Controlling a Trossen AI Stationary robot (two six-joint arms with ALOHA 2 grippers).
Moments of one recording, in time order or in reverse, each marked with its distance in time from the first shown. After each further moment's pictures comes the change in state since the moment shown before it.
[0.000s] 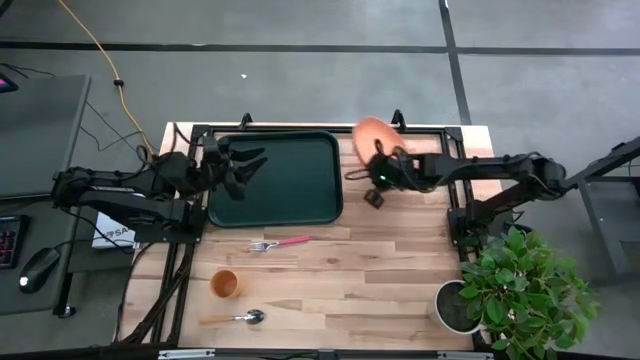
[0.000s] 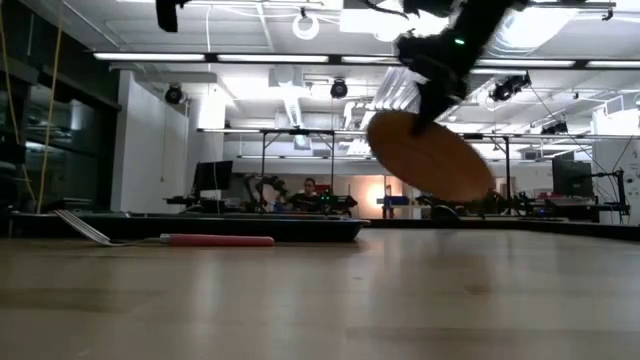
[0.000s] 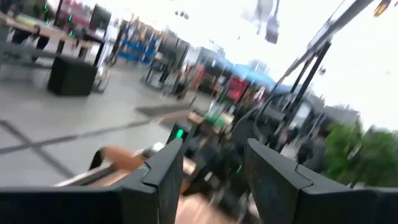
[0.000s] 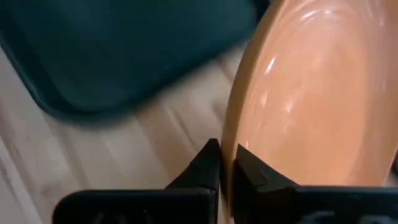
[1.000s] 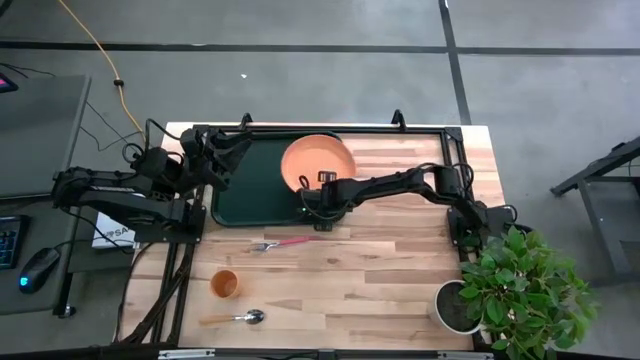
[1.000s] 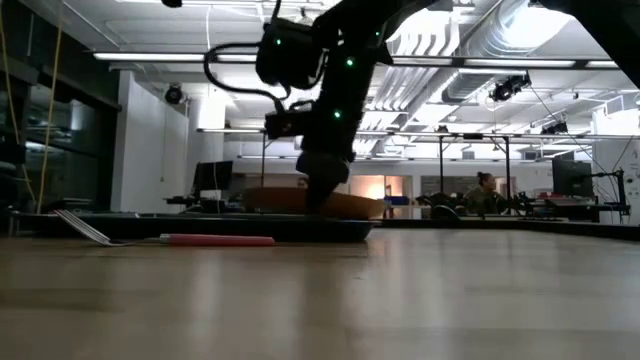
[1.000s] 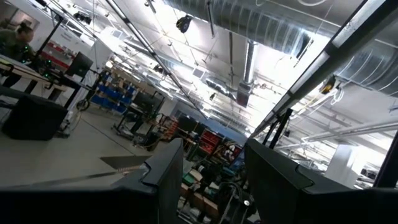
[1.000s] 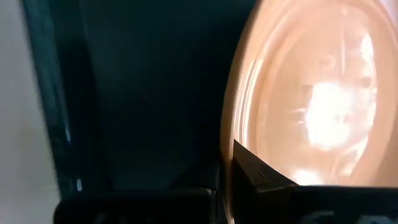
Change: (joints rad) left arm 0.000 0.000 0.000 0.274 0.001 0.000; right arm 0.122 0.777 0.594 -0.072 0.016 -0.264
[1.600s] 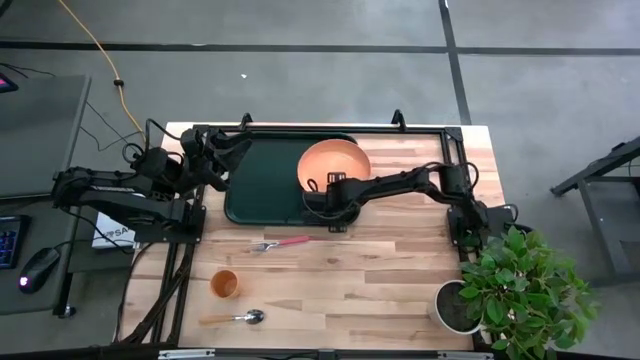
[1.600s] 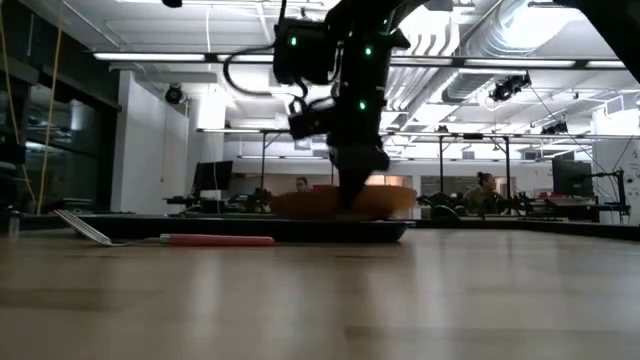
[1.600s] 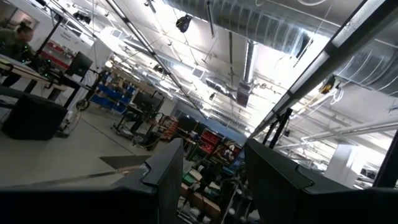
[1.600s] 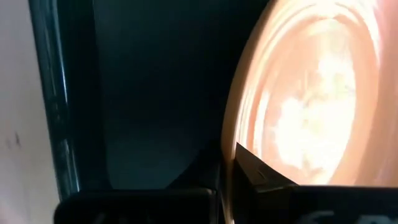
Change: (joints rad) left arm -0.001 0.001 0.000 0.000 0.000 0.000; right arm 0.011 -0.058 -0.024 -0.163 0.003 -0.036
